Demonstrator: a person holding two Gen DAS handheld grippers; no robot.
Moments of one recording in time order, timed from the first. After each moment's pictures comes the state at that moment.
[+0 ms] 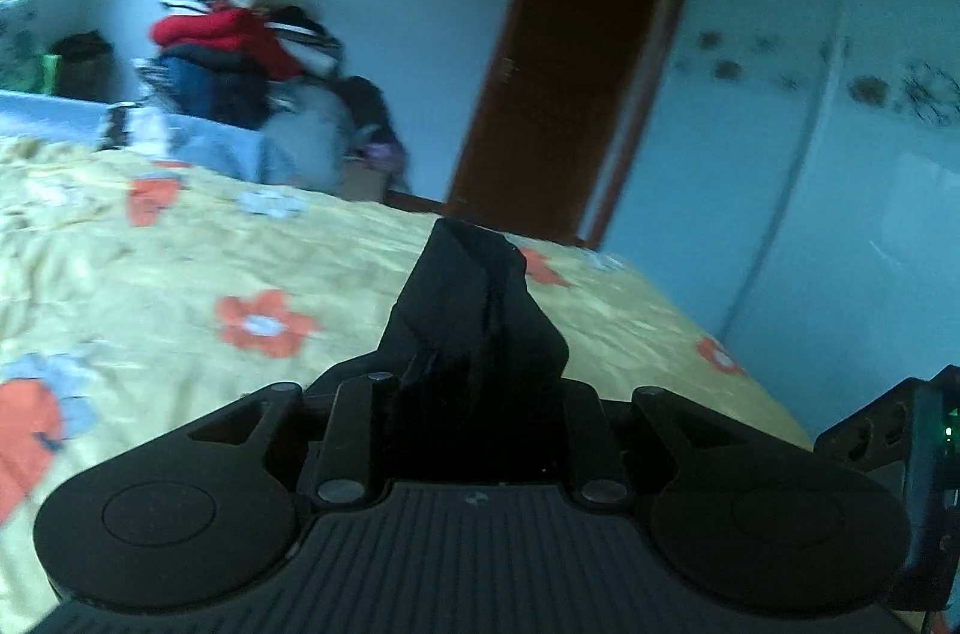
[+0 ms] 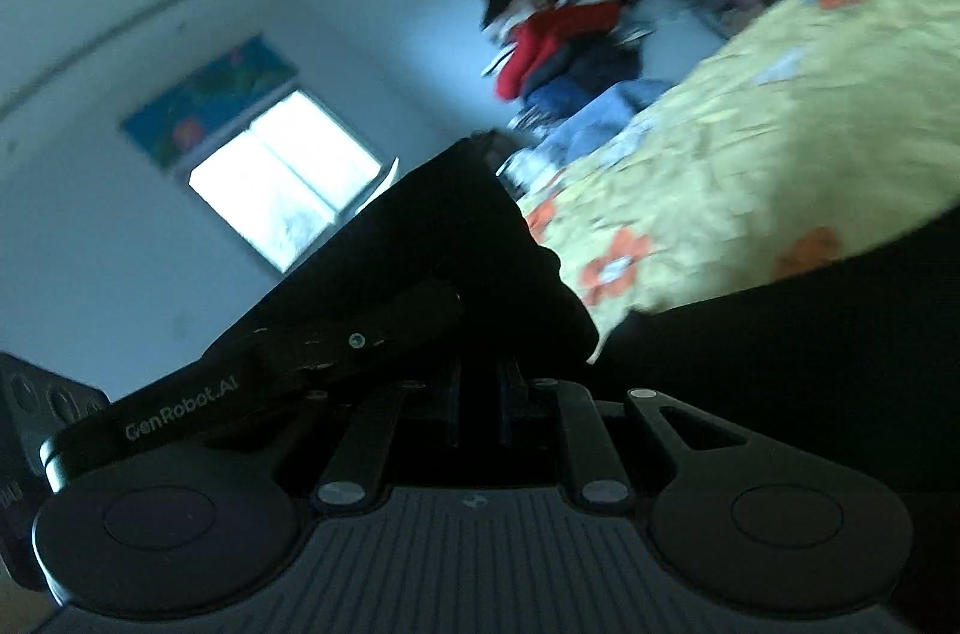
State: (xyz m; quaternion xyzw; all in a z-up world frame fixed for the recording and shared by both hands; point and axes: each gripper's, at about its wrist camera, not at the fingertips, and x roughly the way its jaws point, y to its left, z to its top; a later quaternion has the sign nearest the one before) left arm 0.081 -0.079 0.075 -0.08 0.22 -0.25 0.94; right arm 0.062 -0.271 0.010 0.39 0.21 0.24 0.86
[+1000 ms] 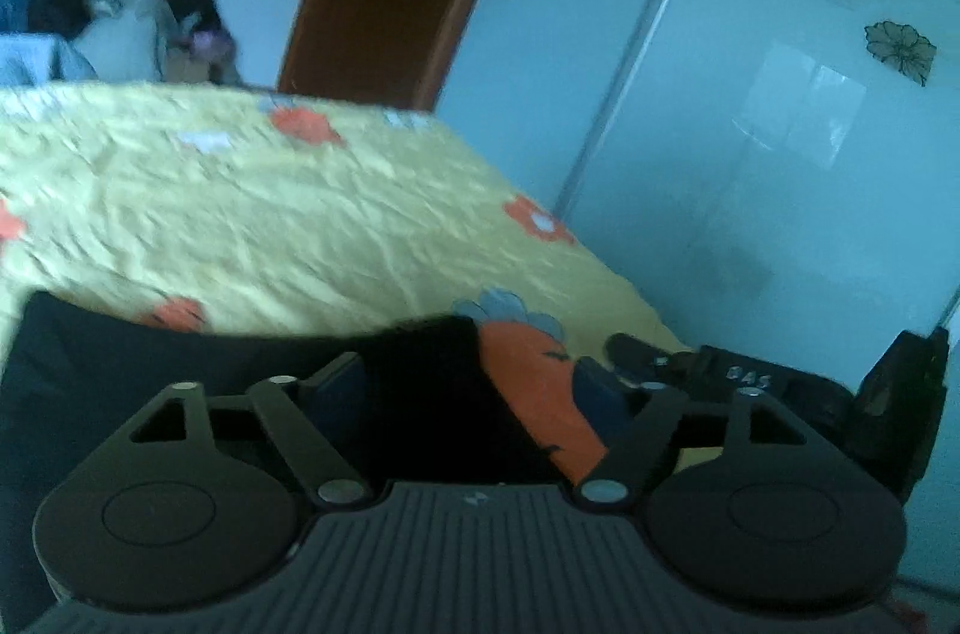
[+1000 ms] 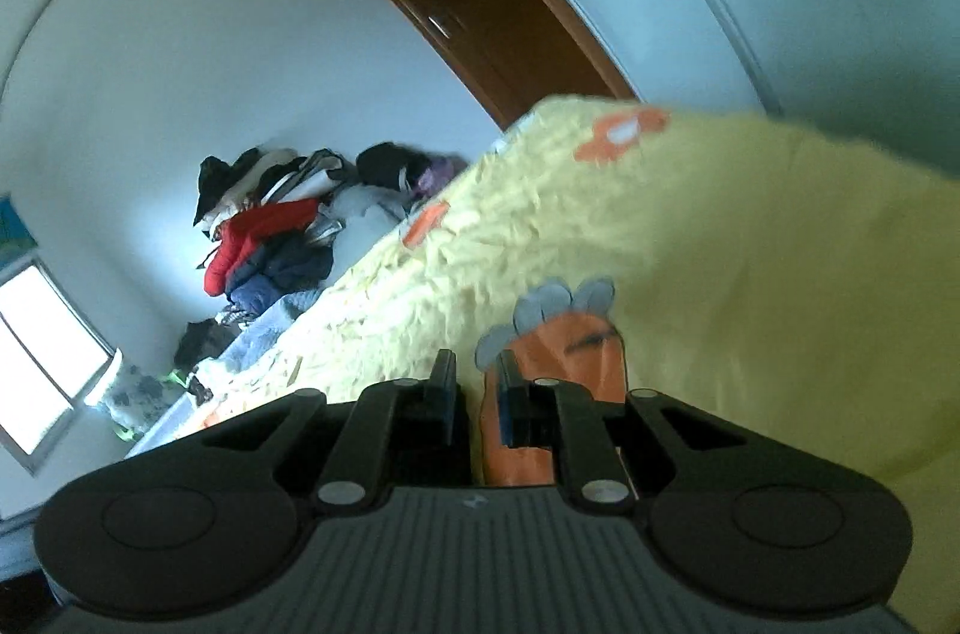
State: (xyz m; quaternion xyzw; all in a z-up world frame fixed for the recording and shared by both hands) left arm 0.082 -0.202 0.025 -0.04 0.29 -0.40 0.87; right arm -0.026 -0.450 -0.020 0.37 0.15 -0.10 0.91
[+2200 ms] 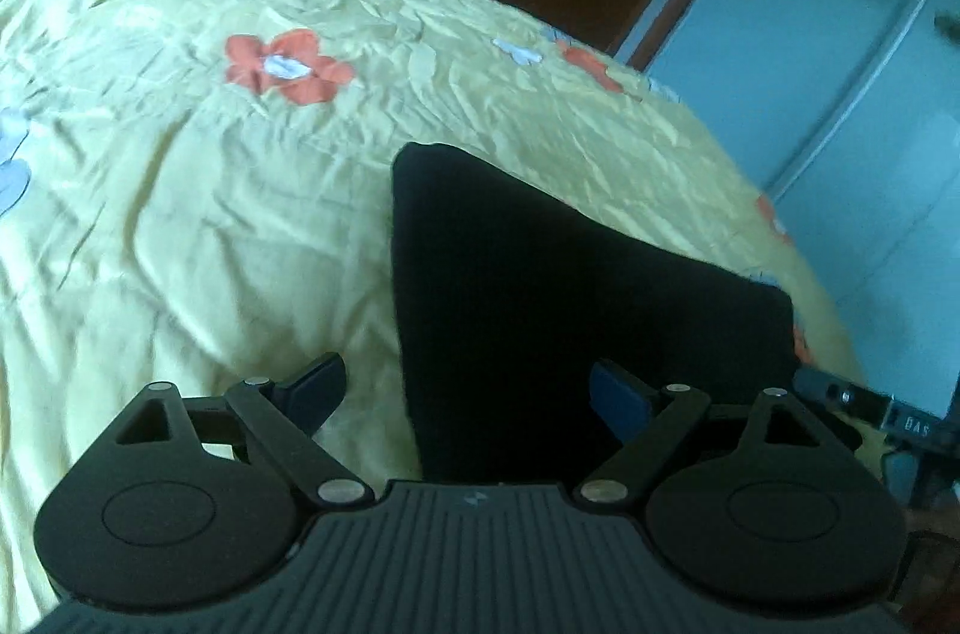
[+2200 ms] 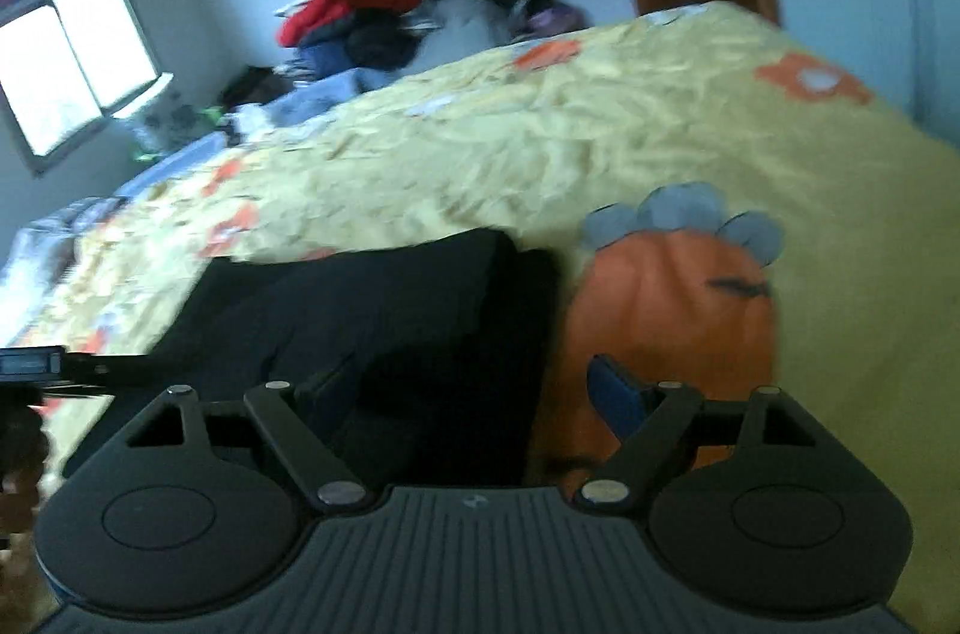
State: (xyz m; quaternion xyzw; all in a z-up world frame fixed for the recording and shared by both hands) left arm 0.142 -0.058 -0.037 -0.11 0.40 -0.25 0.87; right arm 0.038 -0.415 -0.039 0.20 0.31 0.05 0.93
